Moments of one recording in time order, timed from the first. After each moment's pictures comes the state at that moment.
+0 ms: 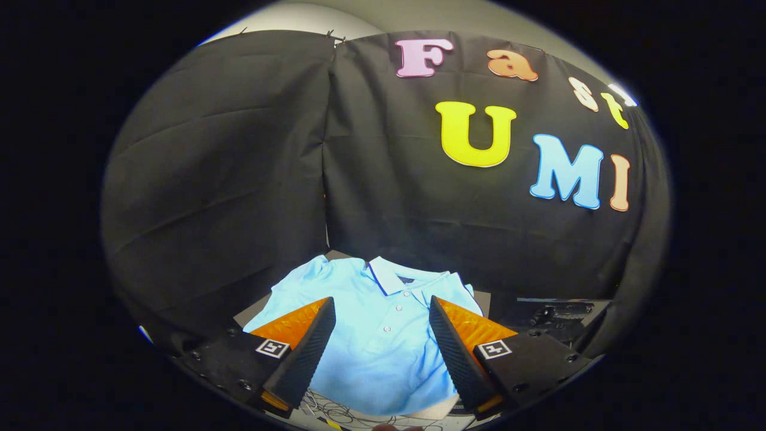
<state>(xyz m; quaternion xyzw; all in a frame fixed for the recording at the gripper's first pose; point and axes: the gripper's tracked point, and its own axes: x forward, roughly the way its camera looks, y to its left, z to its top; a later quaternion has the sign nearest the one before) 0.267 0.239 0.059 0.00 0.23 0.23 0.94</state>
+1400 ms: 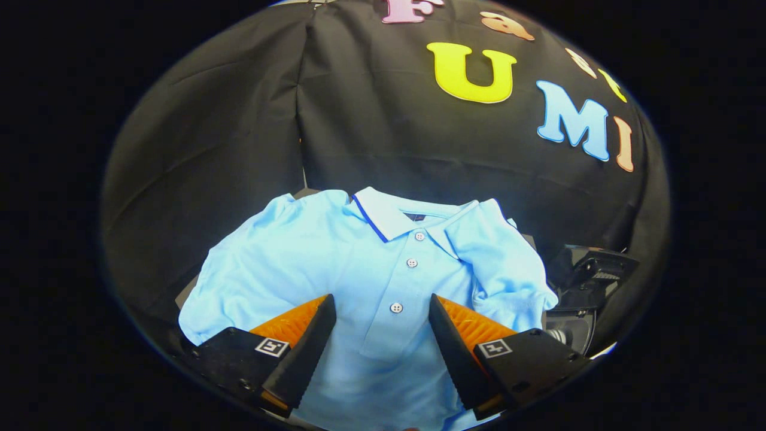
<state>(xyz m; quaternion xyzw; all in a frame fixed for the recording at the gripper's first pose) 0.297 0.273 -0.060 0.00 0.34 0.19 0.92</state>
